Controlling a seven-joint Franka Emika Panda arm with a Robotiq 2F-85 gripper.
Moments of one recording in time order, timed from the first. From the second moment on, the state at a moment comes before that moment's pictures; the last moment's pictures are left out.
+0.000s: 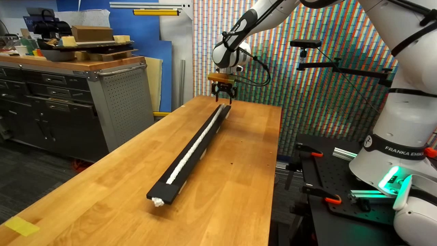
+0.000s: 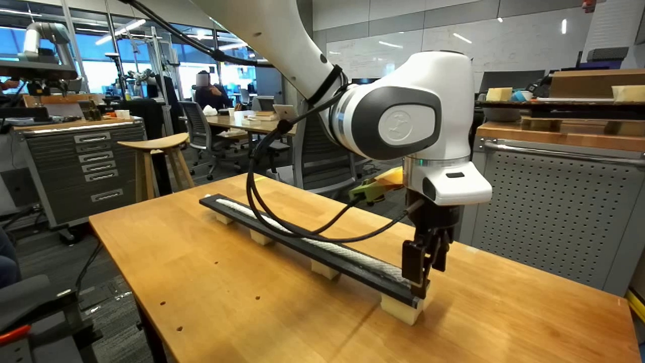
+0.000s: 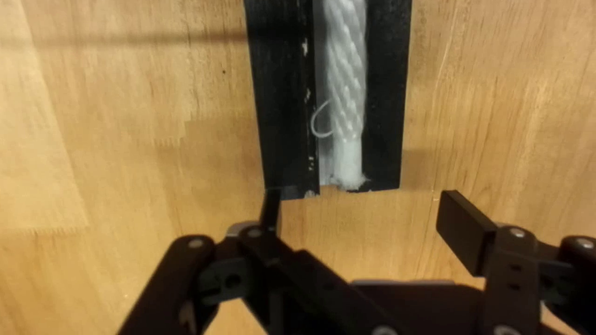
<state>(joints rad) -0.26 0.75 -0.28 -1.63 0.19 2.41 0.99</state>
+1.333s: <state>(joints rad) -0.22 0.55 -0.23 -1.56 0.15 2.02 0.64</state>
